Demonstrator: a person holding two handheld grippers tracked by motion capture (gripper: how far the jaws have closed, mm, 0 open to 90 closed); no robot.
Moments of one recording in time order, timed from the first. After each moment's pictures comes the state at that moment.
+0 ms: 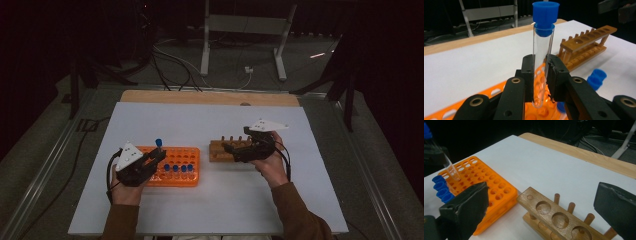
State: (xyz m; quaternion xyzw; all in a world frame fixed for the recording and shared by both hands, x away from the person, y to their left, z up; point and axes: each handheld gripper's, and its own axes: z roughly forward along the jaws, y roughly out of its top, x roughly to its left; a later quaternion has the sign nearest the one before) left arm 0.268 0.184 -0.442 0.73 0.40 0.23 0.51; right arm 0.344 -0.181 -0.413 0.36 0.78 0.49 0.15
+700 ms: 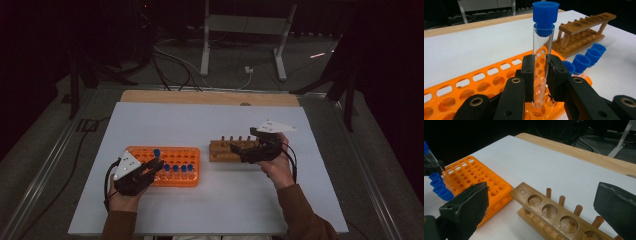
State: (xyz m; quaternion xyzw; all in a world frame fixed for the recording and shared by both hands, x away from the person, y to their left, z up) left arm 0.256 0.191 -0.461 0.74 0.40 0.21 0.49; right arm 0.341 -0.198 -0.415 0.37 0.77 0.49 0.15
